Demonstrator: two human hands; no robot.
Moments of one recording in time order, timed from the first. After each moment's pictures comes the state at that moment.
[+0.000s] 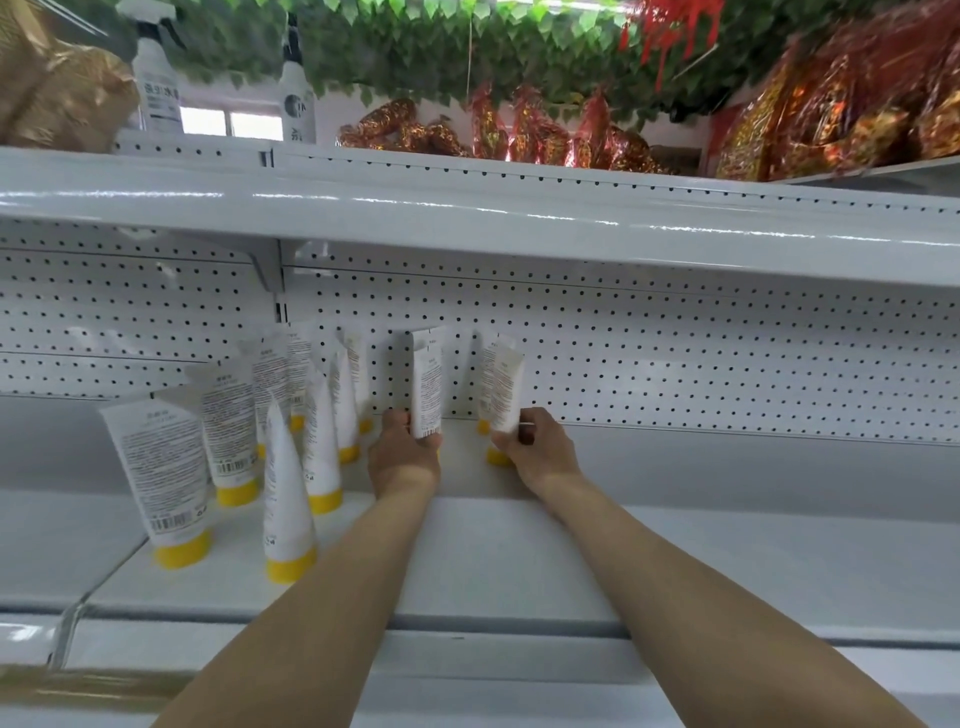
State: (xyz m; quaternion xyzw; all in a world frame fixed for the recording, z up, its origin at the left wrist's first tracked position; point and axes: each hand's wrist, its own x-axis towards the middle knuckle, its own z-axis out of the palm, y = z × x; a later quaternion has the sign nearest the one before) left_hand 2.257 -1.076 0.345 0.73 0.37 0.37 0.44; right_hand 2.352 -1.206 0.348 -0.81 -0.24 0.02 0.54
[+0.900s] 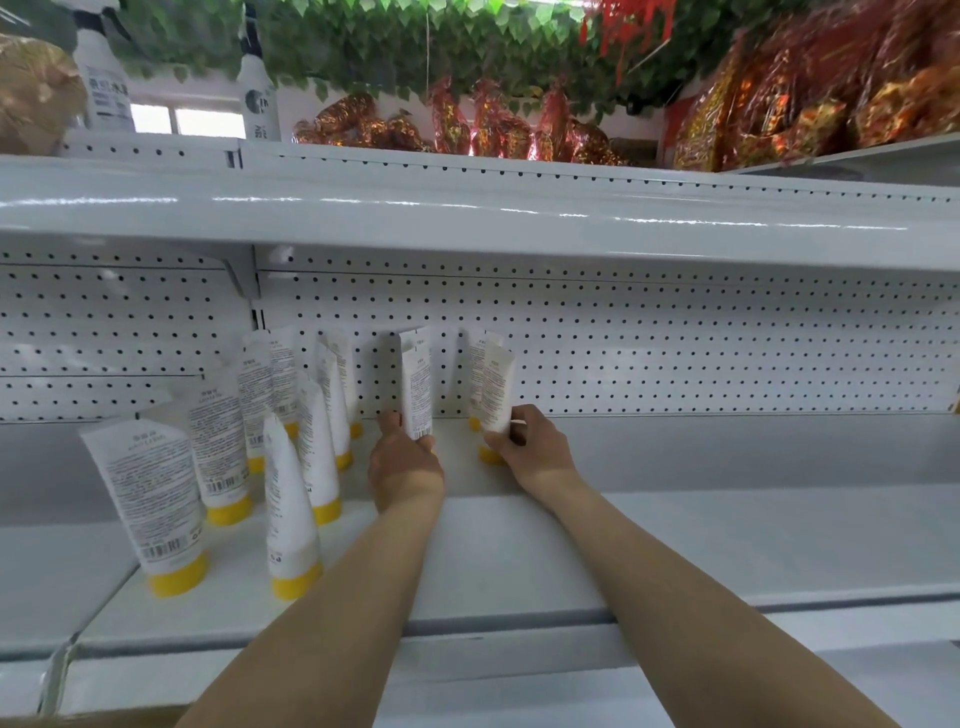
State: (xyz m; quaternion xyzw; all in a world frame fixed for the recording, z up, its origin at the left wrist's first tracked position) left_hand 2.254 -1.084 0.346 0.76 0.38 0.35 0.39; right_hand 2.339 -1.209 0.348 -0.82 -0.24 0.00 0.52
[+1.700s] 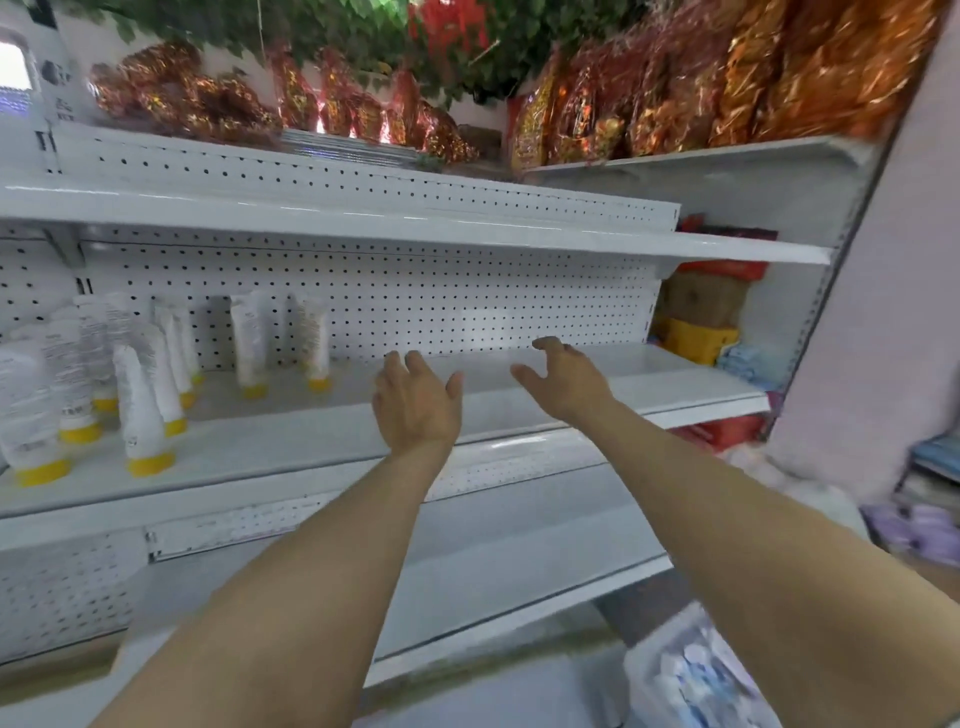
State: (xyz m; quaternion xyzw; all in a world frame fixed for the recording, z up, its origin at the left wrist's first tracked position) left_hand 2.155 -1.351 0.402 0.88 0.19 0.34 0.26; right_hand 2.204 -1.519 0.441 -0.95 -0.15 -0.15 0.25
